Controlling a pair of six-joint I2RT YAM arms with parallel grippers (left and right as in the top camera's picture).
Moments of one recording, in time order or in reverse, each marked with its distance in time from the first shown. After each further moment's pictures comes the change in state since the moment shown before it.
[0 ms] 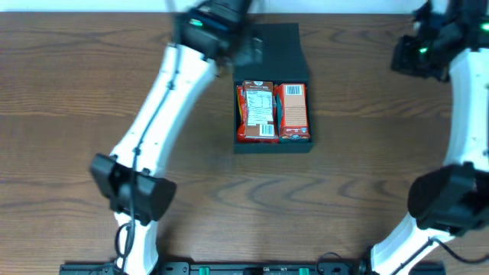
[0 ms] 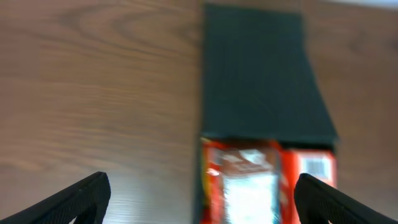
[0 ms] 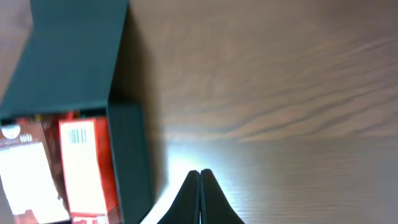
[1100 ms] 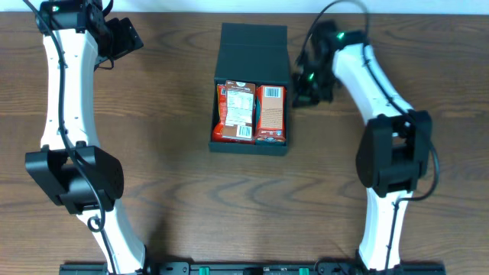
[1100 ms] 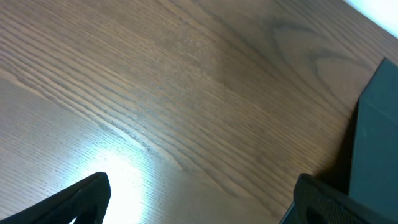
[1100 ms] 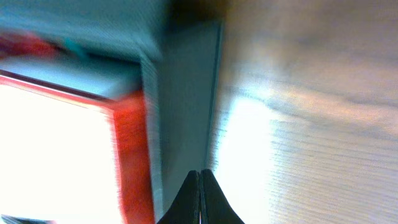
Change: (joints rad) left arm 0.508 0.005 -0.117 -0.002 0.109 0.087; right arm 0.365 0.286 0.001 -0.014 -0.099 0.181
